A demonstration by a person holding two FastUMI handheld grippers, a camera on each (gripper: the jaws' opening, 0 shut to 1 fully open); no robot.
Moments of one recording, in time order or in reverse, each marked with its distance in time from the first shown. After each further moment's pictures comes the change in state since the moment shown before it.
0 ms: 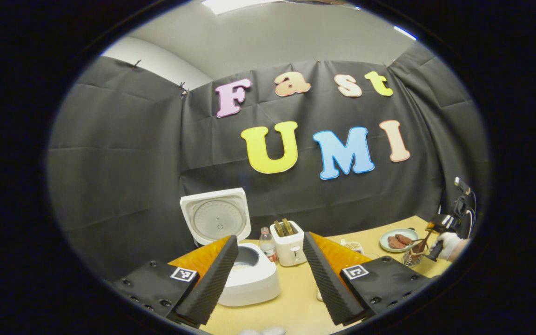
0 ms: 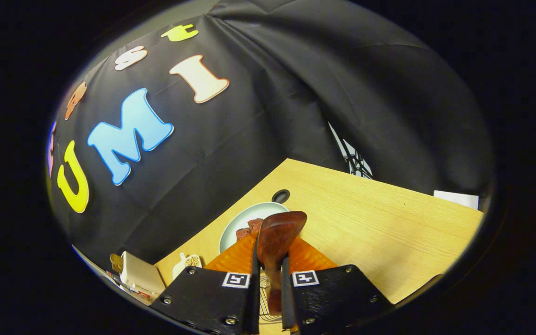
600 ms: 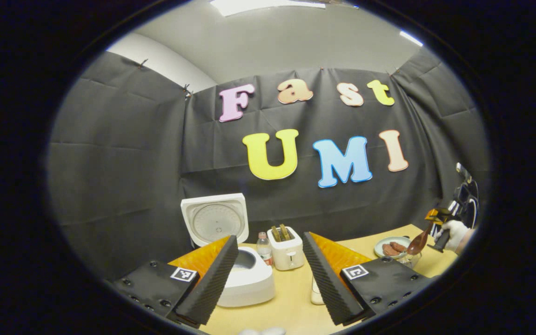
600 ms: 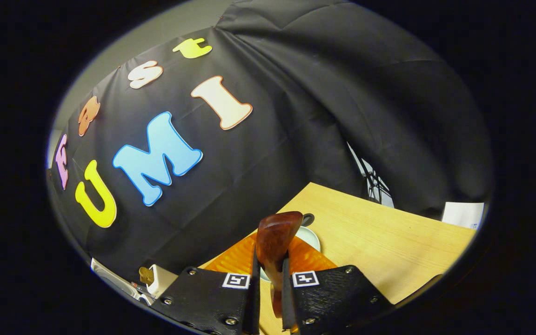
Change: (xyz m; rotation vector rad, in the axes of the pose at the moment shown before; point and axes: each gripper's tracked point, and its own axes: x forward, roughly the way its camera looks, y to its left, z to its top) left arm -0.012 -0.004 0.014 -0.032 -0.041 -0.010; right arm -0.045 0.037 0.056 -0.010 -0.058 0.123
